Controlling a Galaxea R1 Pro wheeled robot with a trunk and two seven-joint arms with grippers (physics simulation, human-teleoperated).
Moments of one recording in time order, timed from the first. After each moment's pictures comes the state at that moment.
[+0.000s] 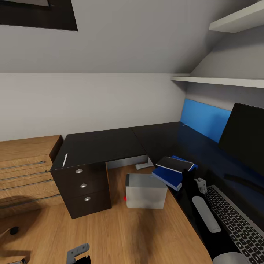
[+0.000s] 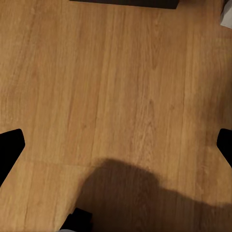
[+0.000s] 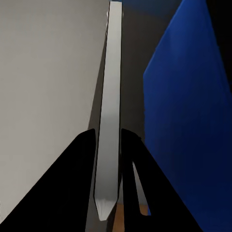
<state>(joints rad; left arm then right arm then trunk) 0.00 0.14 -0.41 -1.20 0.71 0.25 0.65 -0.45 -0.06 0.04 -1.18 -1.35 -0.18 -0.17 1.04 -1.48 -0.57</state>
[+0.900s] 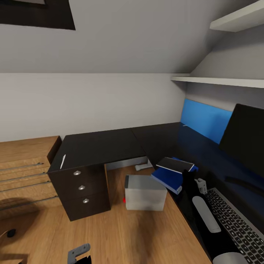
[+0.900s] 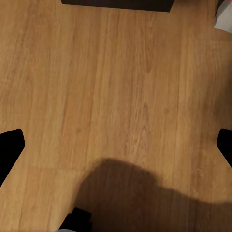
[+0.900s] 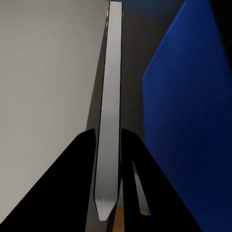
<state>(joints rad) 0.00 0.14 -0.42 -1.20 0.71 0.25 0.65 -0.45 -0.05 0.03 -1.17 -1.35 -0.18 -0.17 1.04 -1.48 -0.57</state>
